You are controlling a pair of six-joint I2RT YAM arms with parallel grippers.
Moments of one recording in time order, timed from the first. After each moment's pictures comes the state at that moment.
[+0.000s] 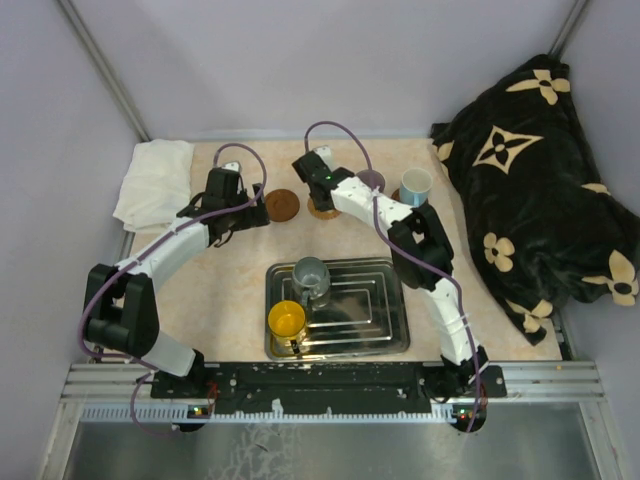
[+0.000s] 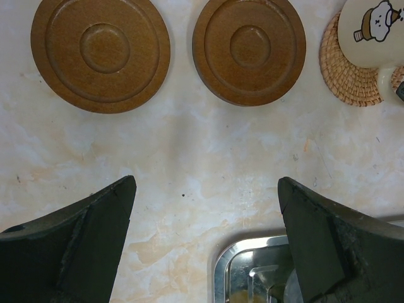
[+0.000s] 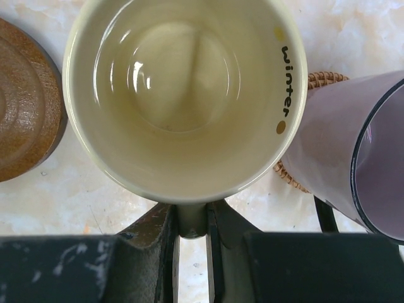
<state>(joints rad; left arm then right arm) -0.31 1.52 1.04 -0.27 -0.11 -0.38 0.69 2.27 1.95 -0.65 0.45 0.32</state>
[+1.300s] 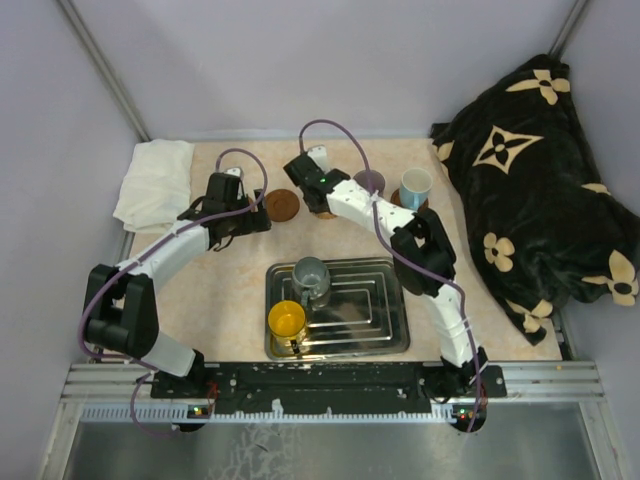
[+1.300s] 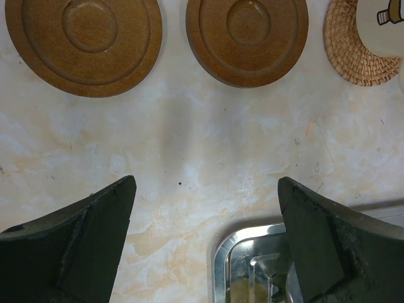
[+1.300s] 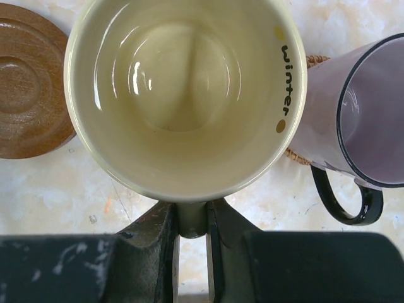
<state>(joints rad) -0.31 1.51 1.00 -0.27 -0.07 -0.38 0.75 2.22 1.94 -0.69 0.52 0.38</state>
